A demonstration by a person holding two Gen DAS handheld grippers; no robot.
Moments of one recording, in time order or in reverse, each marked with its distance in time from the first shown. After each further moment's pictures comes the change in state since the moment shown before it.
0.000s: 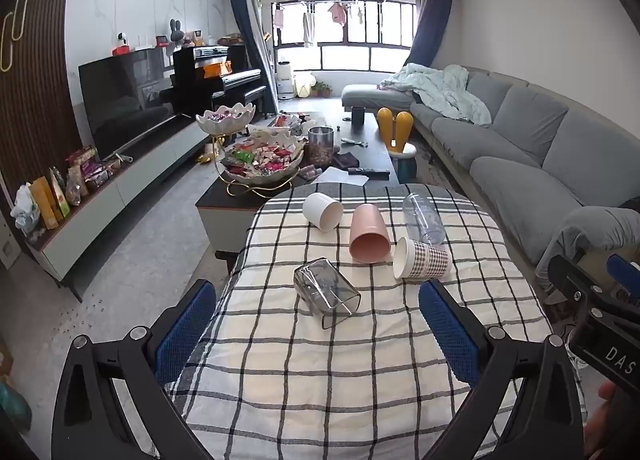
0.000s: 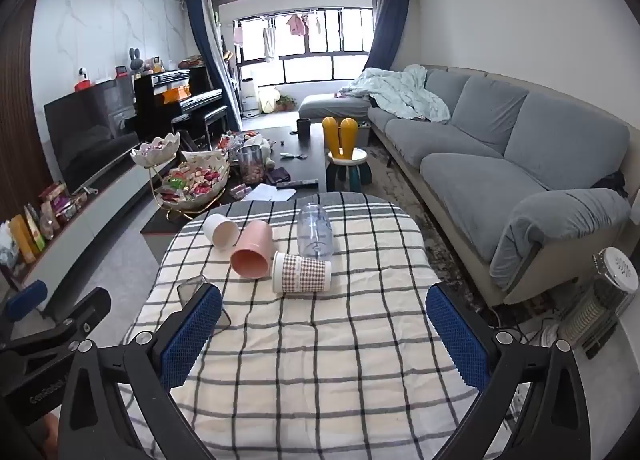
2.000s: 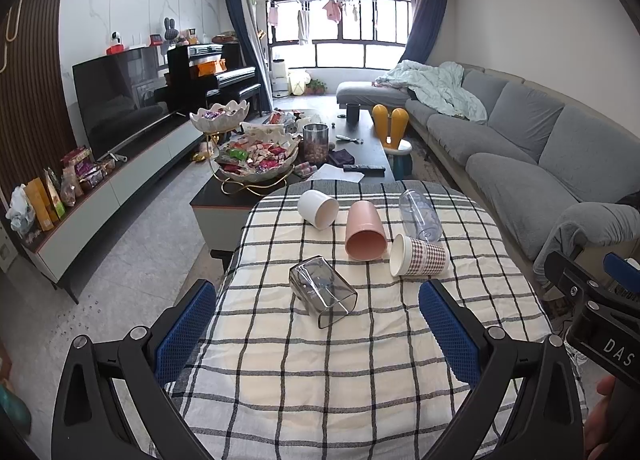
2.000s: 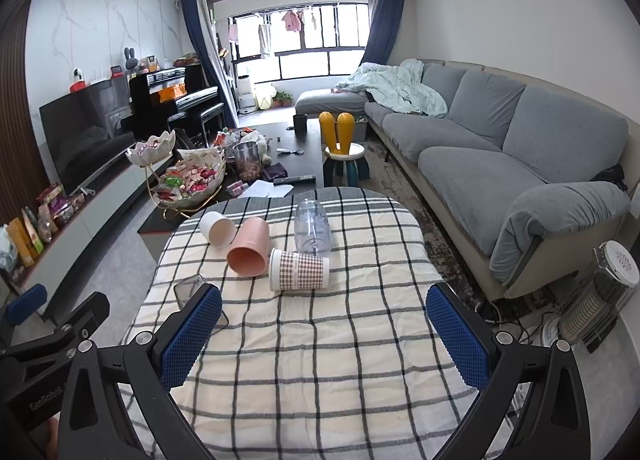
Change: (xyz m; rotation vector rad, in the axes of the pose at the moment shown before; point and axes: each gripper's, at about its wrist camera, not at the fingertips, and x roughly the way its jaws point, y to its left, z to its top) left arm -0.002 -0.004 -0.004 0.026 -0.002 0.007; right arm 0.003 0.000 -0.001 0.010 0.003 0.006
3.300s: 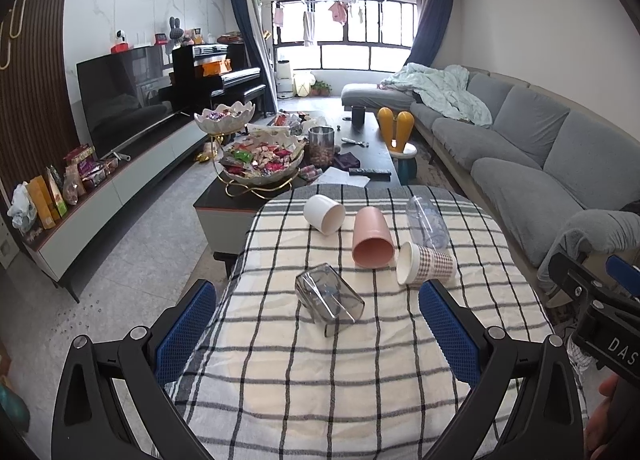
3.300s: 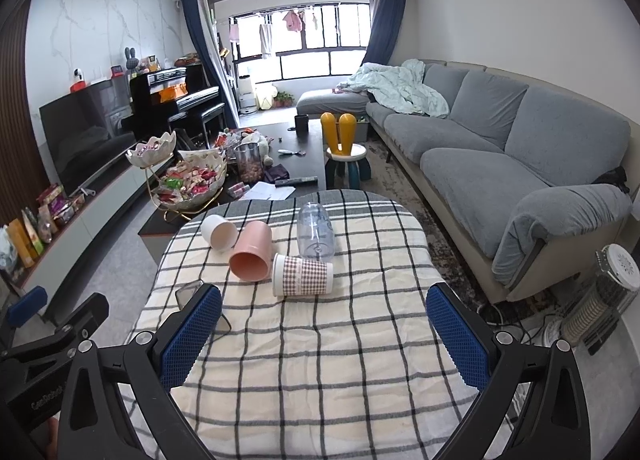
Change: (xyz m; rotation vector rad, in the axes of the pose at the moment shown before) left arm 0.013 0.007 0.005 -0.019 -0.005 0.008; right arm 0.009 0.007 0.005 -0.006 0.008 0.006
